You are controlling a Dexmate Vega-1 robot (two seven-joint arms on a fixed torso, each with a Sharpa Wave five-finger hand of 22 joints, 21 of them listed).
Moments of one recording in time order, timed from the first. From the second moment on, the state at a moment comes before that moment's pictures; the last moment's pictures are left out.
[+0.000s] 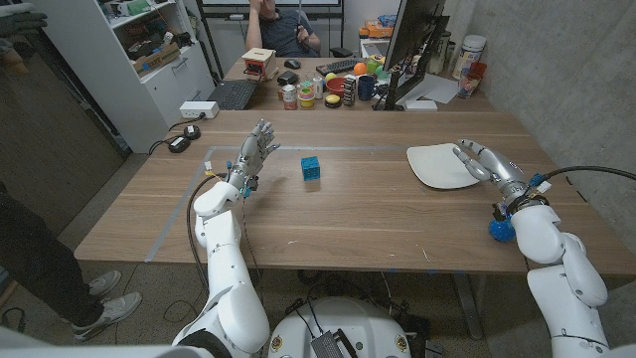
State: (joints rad) left arm 0.75 -0.33 -0.62 -1.34 0.33 -0.15 -0.74; left_hand 0.17 0.07 0.29 0.13 0.22 -0.01 -0.10 0.19 0.18 0.00 -0.01 0.19 0.18 -0.04 -0.01 0.18 0.18 0.00 0.04 0.52 0.19; right arm -1.35 -0.06 0.39 -2.00 -0.91 0.28 0.19; right_hand 0.26 0.16 0.39 0.02 0.19 0.22 -0.03 0.21 0.19 0.27 0.08 0.24 0.19 0.16 0.08 0.19 0.18 0.08 0.03 0.45 0.19
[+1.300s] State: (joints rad) left arm 0.73 -0.32 -0.61 -1.30 0.36 -0.17 -0.74; left_hand 0.17 0.07 0.29 0.13 0.22 -0.01 -0.10 0.19 0.18 0.00 -0.01 0.19 0.18 -0.04 -0.01 0.18 0.18 0.00 0.04 0.52 0.19; right arm -1.59 0.00 0.36 -2.21 -1.43 -0.01 -0.07; right_hand 0.34 0.07 0.38 -0.07 0.18 0.18 -0.06 0.19 0.19 0.25 0.02 0.22 0.19 0.16 0.05 0.18 0.18 0.16 0.14 0.45 0.18
